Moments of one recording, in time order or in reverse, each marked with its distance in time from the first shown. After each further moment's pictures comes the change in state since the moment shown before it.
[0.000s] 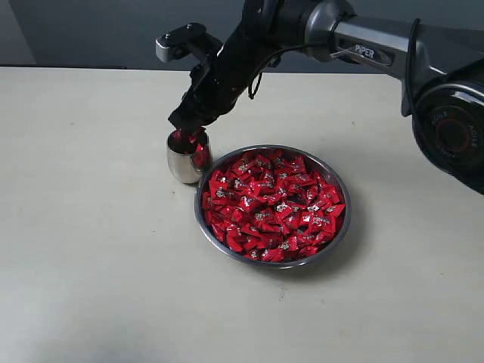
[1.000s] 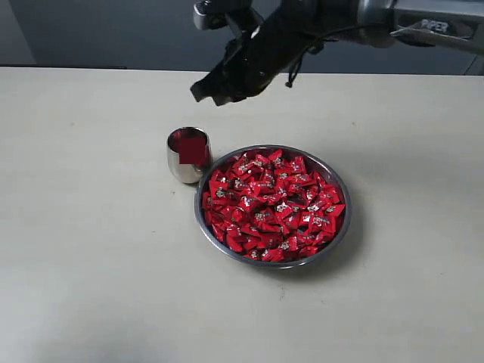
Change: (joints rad) left arm 0.000 0.000 0.000 0.000 0.000 0.000; right arm -0.044 -0.211 0.291 -0.043 -0.257 0.179
